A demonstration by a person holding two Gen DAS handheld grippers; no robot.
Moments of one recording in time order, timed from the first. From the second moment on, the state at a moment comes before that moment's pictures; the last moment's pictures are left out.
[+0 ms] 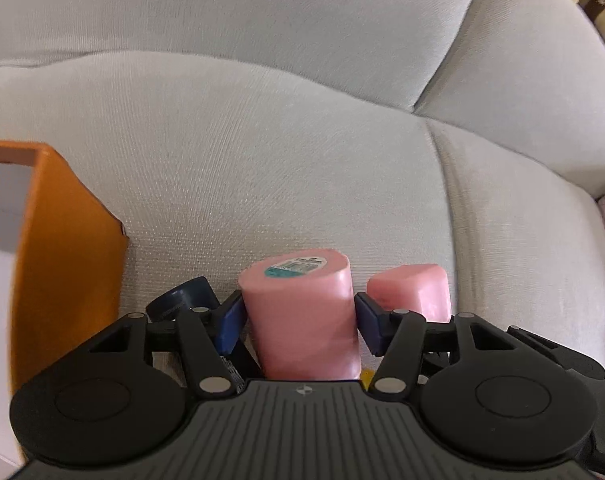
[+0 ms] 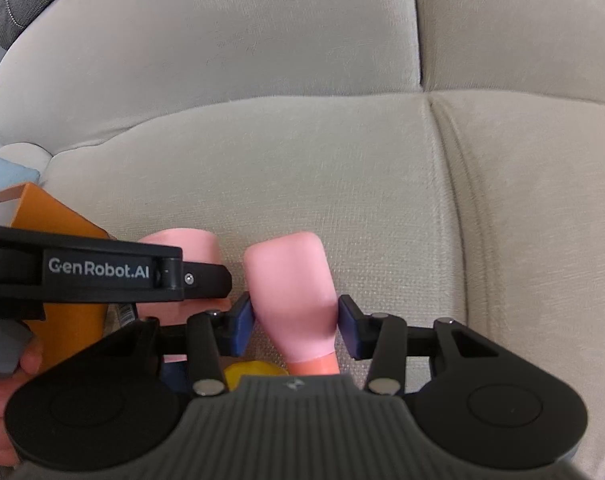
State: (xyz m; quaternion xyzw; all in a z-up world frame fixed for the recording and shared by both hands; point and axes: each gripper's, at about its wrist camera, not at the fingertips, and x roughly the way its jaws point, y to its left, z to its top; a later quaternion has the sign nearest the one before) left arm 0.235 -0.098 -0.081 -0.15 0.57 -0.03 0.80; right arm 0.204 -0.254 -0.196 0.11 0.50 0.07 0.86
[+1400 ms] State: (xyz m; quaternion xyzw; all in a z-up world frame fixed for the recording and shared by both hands) left arm 0.106 0.117 0.026 -0.14 0.47 -0.03 0.87; right arm 0.137 -0.036 -0.077 0.14 0.48 0.19 0.85
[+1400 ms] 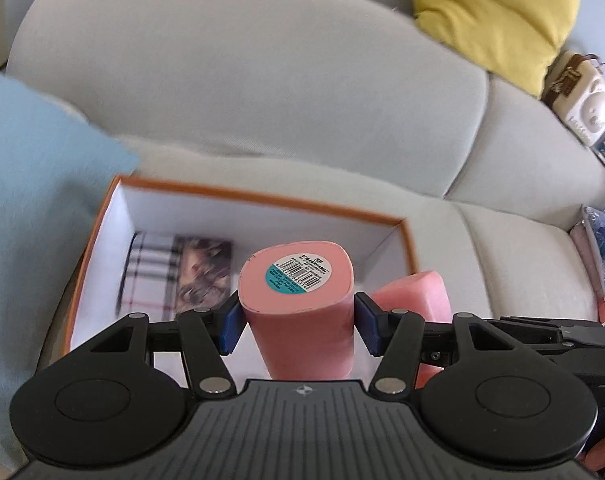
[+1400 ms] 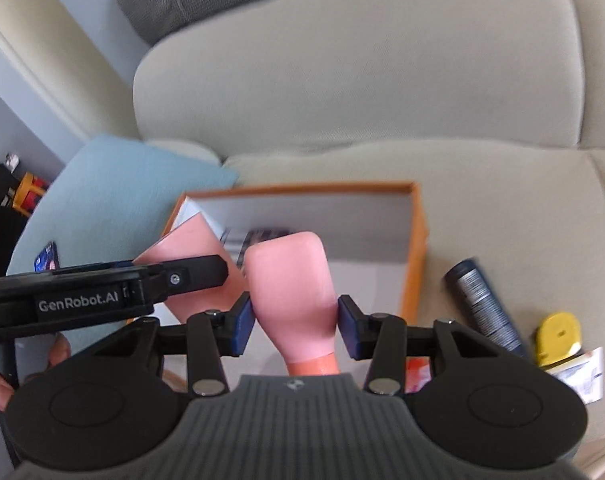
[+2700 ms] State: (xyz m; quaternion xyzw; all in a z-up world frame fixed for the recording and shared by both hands) left arm 0.162 0.153 -0.062 -0.08 0.52 -0.11 0.84; right arm 0.245 0.032 -0.170 -0.04 0.57 0.10 0.81
